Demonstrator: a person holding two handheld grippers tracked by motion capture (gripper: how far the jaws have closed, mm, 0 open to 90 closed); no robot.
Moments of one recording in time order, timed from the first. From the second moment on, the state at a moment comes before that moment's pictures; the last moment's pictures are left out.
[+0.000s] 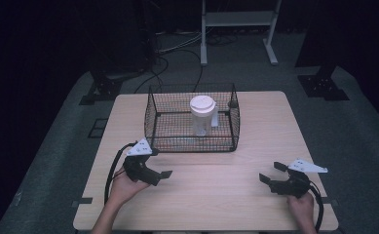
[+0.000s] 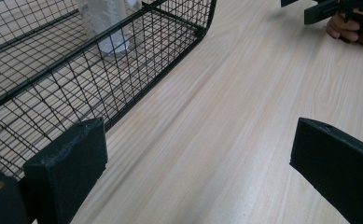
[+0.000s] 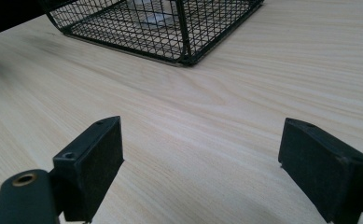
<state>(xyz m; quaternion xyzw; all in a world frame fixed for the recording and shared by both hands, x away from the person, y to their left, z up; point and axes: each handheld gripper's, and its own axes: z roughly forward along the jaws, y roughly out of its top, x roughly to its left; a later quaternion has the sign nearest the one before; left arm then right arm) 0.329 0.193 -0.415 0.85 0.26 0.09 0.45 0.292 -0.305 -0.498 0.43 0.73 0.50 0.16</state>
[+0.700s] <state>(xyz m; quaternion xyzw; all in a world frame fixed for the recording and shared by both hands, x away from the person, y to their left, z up) 0.309 0.206 -0.445 0.84 0.28 0.11 0.46 0.292 -0.304 -0.498 0.43 0.73 0.50 0.16</state>
